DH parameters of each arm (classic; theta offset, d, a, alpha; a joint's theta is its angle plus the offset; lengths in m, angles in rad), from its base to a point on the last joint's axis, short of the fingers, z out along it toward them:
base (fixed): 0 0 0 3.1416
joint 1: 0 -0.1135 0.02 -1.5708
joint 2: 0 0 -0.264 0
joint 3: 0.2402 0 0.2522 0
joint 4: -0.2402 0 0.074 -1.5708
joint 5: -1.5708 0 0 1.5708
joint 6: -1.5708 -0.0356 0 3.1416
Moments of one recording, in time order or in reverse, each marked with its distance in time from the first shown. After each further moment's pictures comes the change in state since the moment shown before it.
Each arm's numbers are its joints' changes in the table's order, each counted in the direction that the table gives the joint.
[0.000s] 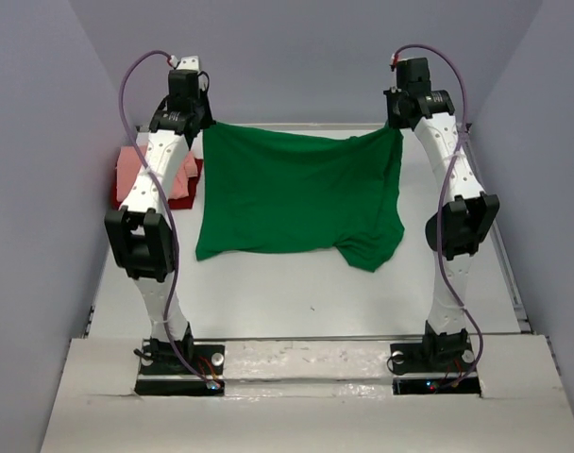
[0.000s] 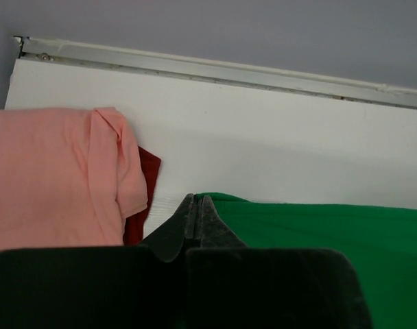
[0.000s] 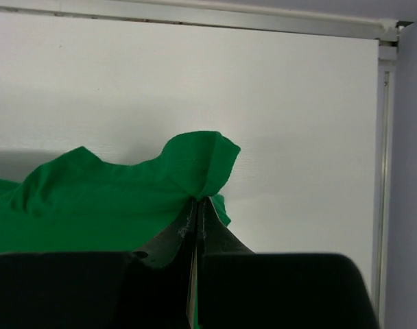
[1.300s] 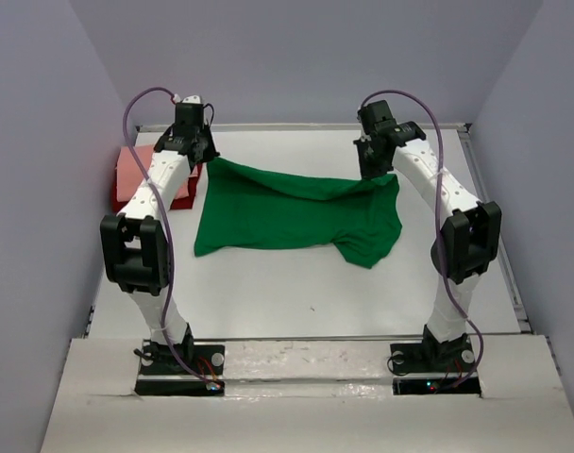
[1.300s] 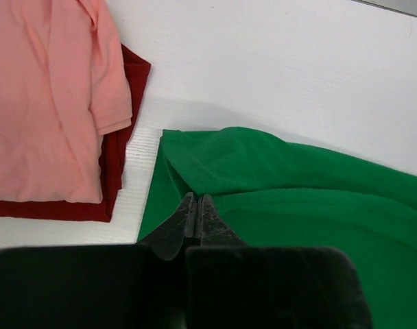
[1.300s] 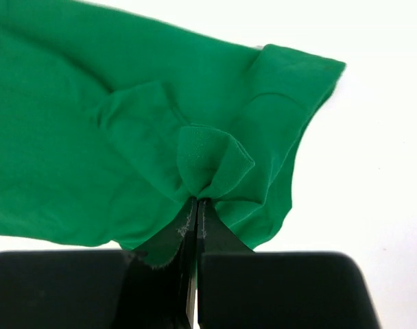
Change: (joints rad) left arm 0.004 0.077 -0.301 0.021 -0.031 0.112; right arm -0.177 0.214 -0.512 -0.036 0.083 -0.166
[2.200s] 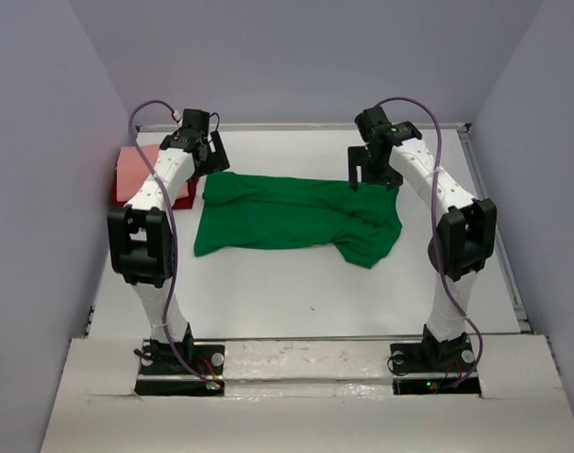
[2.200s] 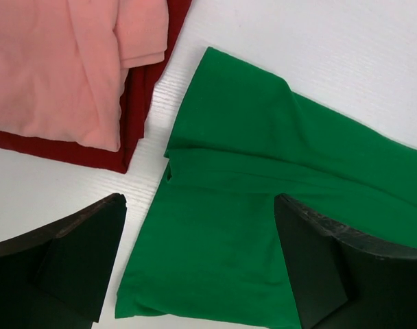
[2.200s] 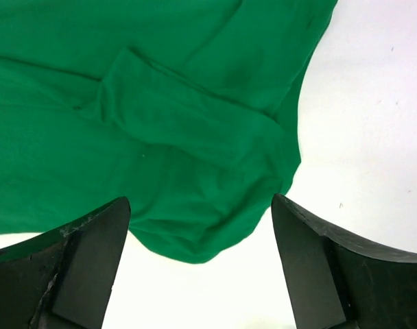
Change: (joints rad) left arm 0.004 -0.069 0.026 -0.179 0.097 0.100; right arm 0.000 -0.029 0.035 -0.142 -0.051 -0.175
